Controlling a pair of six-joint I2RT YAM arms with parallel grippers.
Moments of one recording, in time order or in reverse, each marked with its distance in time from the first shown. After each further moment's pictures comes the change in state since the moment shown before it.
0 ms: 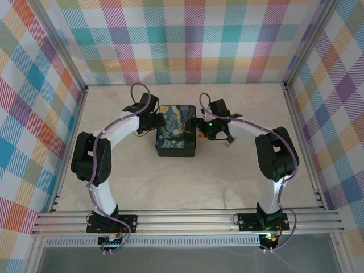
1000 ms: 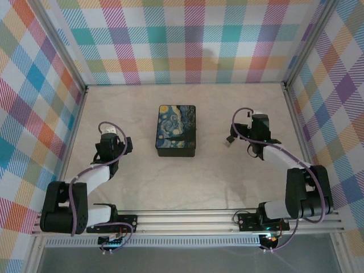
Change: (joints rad) left arm 0.309 -0.550 -0.983 0.919 -0.140 0.486; right arm -0.304 -0.482 -0.575 0.377 0.605 -0.418
